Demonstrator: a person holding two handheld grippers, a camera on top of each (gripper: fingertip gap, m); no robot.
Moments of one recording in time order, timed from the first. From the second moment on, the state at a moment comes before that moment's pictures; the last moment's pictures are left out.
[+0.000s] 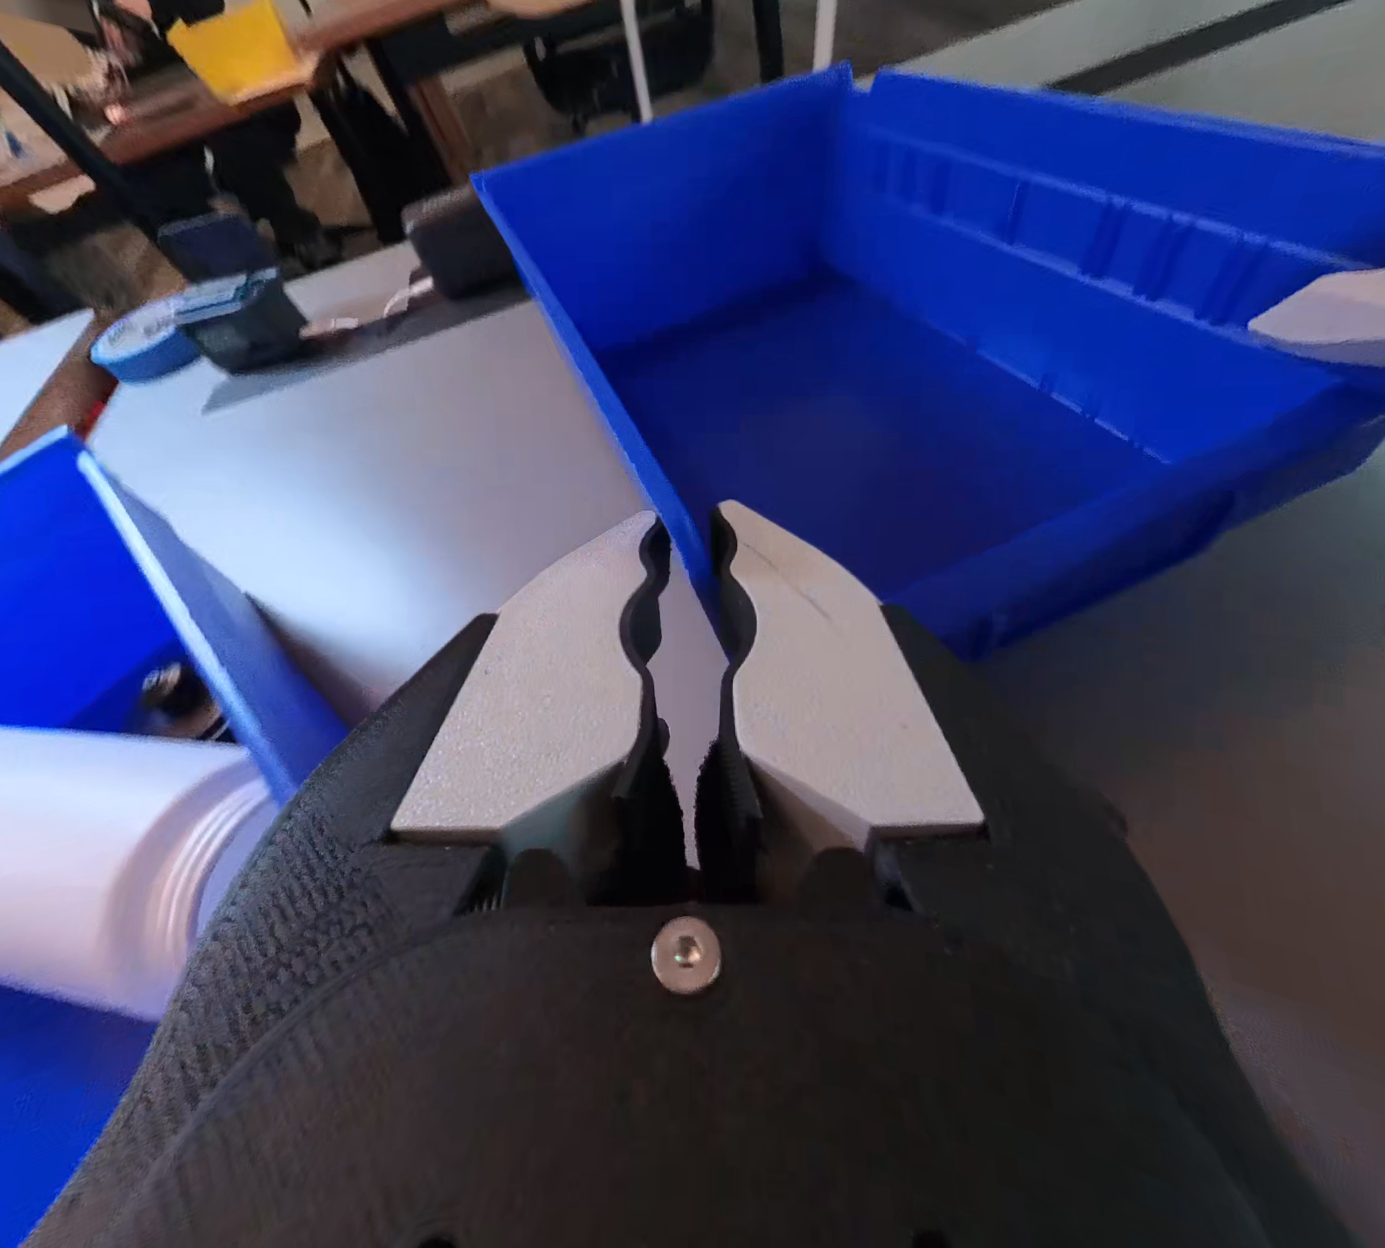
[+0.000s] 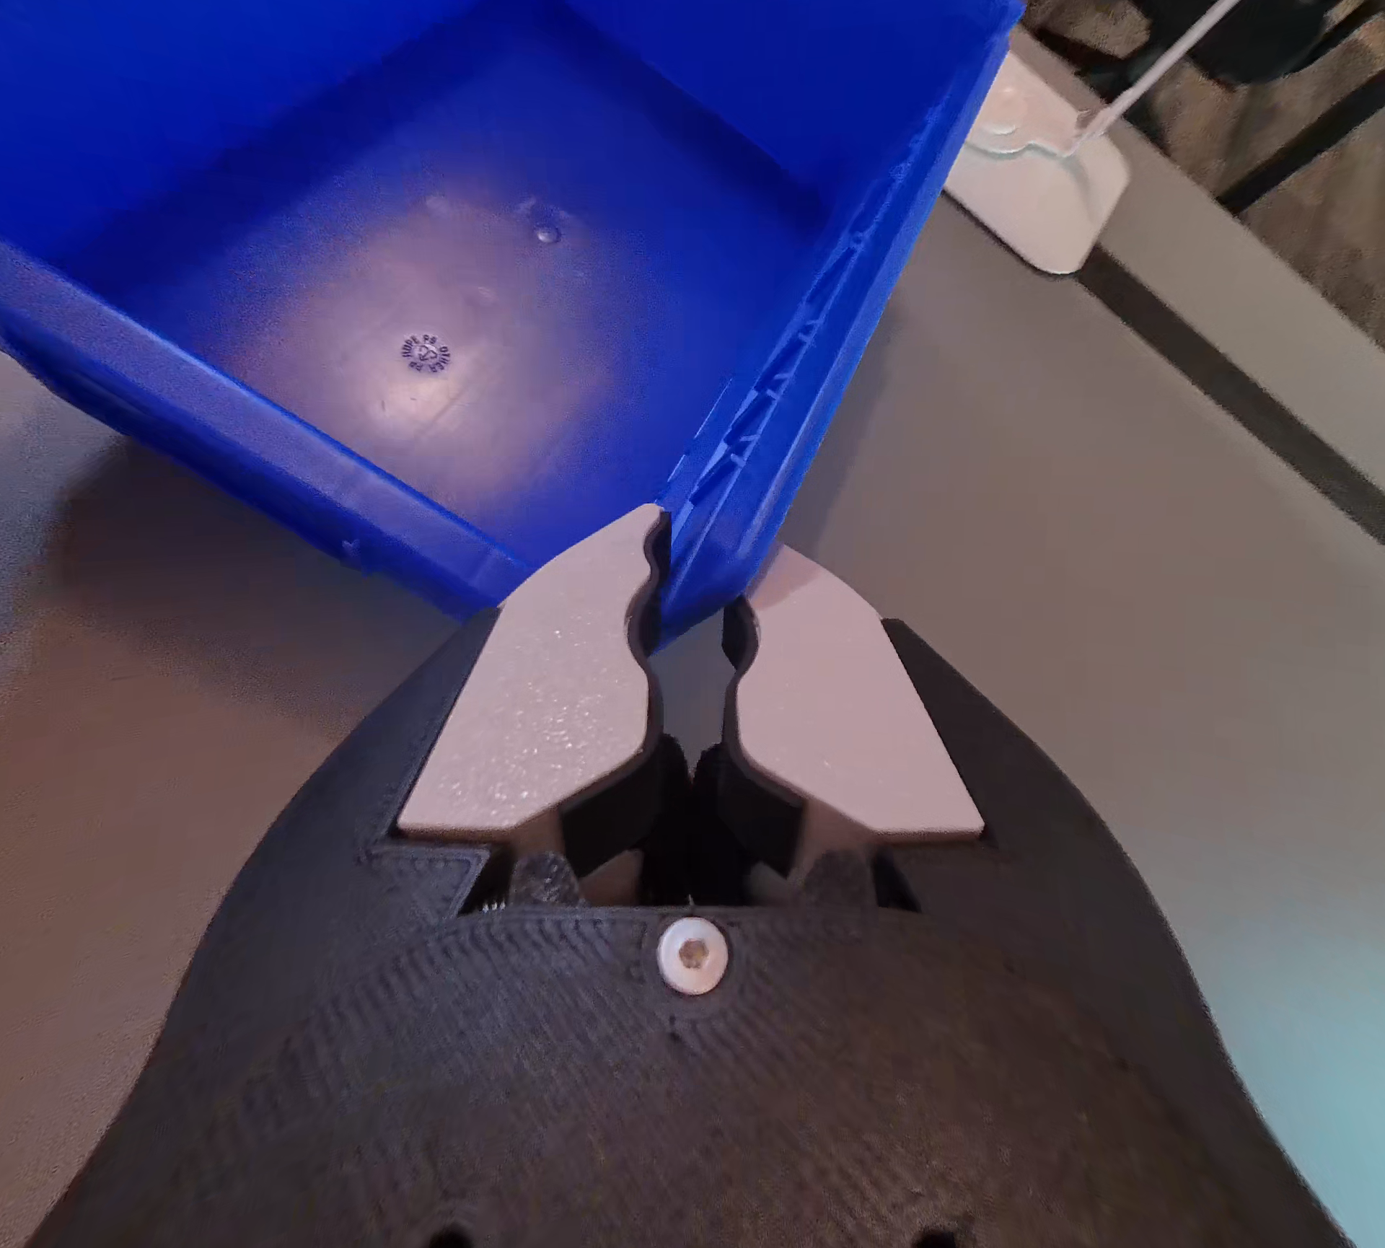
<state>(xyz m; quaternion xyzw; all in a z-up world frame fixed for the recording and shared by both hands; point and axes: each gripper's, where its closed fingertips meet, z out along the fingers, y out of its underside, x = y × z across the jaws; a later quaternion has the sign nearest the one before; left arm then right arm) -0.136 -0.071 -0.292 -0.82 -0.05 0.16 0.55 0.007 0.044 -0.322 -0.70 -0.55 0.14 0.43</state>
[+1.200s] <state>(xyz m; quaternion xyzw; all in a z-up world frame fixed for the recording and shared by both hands) 0.153 0.095 -0.326 -0.79 0.23 -0.11 0.57 0.329 0.166 -0.337 -0.82 -0.22 0.06 0.52</state>
